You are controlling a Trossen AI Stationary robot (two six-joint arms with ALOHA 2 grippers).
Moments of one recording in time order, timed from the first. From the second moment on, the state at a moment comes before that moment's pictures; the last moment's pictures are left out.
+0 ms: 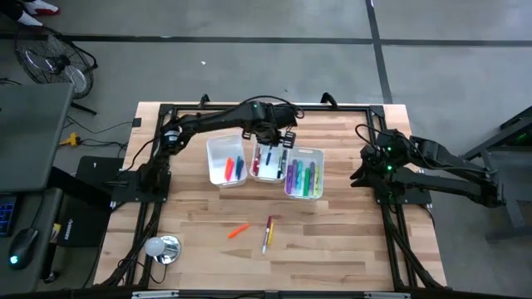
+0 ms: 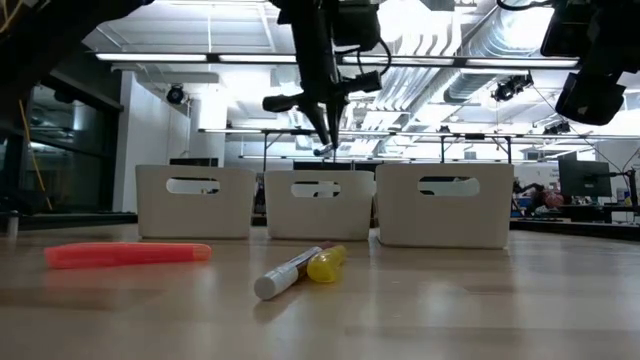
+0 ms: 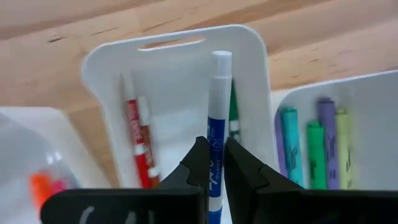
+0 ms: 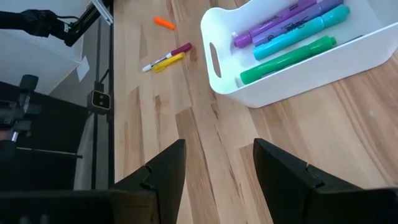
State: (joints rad) left arm 0.24 2.14 2.10 -1.21 -0.12 -1.04; right arm -0.37 0.47 0.59 -0.91 -0.55 0.34
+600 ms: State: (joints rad) left arm 0.23 2.26 2.10 -1.28 -0.14 -1.09; right arm -0.37 0.47 0.59 -0.91 -0.55 0.36
